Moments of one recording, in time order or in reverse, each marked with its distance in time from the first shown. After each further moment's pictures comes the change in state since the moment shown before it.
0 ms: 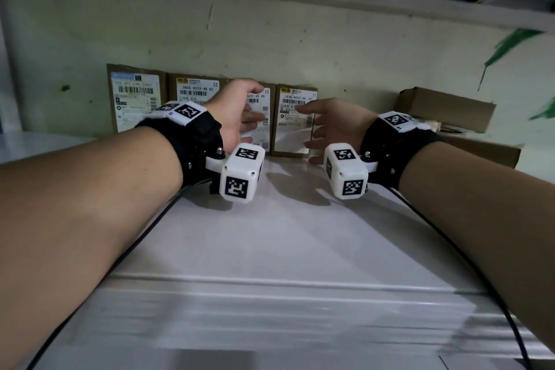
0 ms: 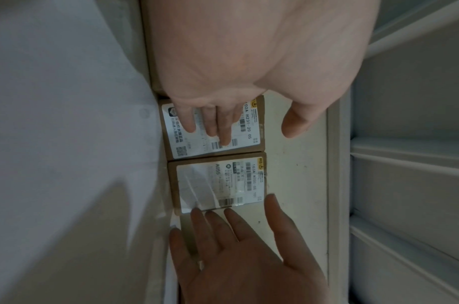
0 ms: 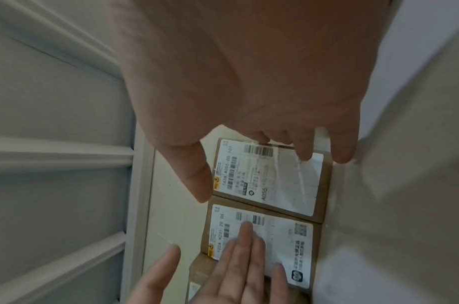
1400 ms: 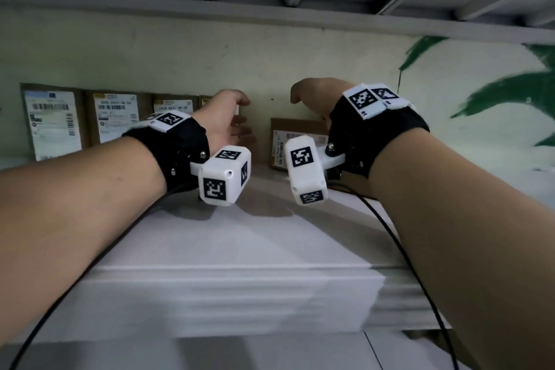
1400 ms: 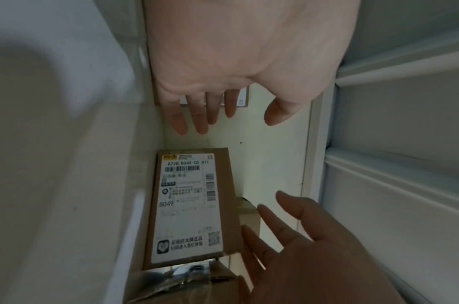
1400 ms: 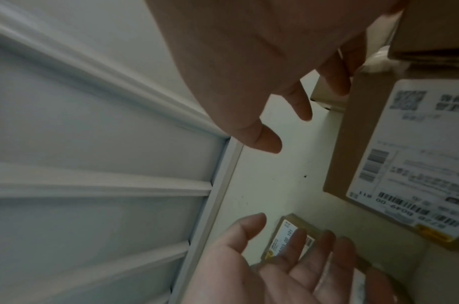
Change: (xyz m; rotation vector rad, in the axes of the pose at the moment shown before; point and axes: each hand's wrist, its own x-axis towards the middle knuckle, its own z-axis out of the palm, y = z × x) left_hand -0.016 -0.006 0.137 -0.027 0.003 -0.027; right_hand -0.072 -0.019 -0.110 -0.470 0.349 -0.246
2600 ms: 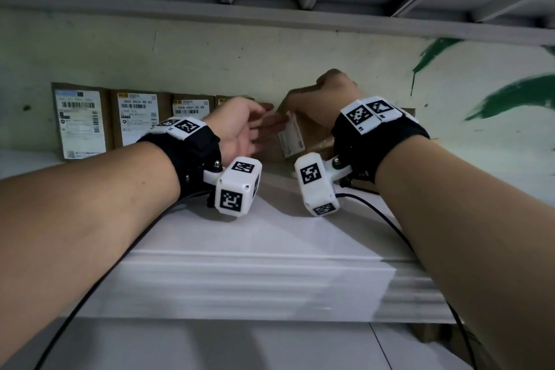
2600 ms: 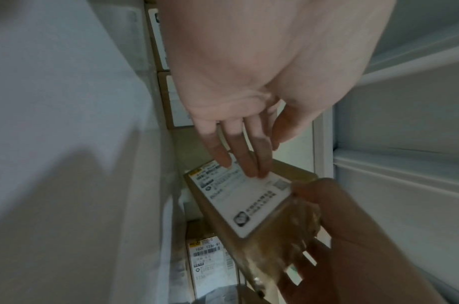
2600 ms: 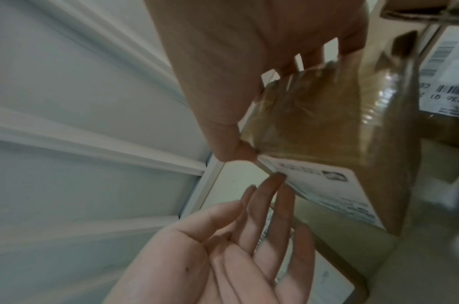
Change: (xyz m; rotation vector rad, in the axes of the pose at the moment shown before) left_hand -0.024 -0.010 -0.002 -0.094 -0.144 0.122; right_hand 0.006 0.007 0.022 -0.179 0.269 -0.120
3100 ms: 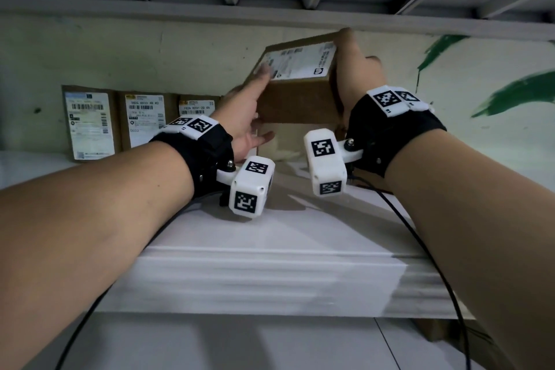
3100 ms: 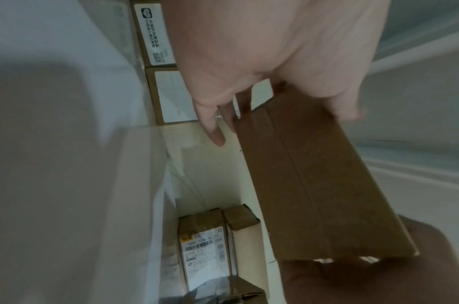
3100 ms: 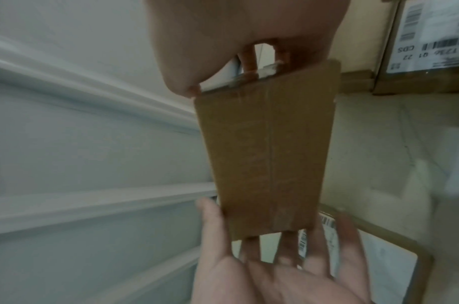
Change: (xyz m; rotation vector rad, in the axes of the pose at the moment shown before) left_hand -0.007 0.007 0.003 -0.061 0.017 0.143; right_hand 0.019 -0.002 -0.014 0.614 0.181 0.238
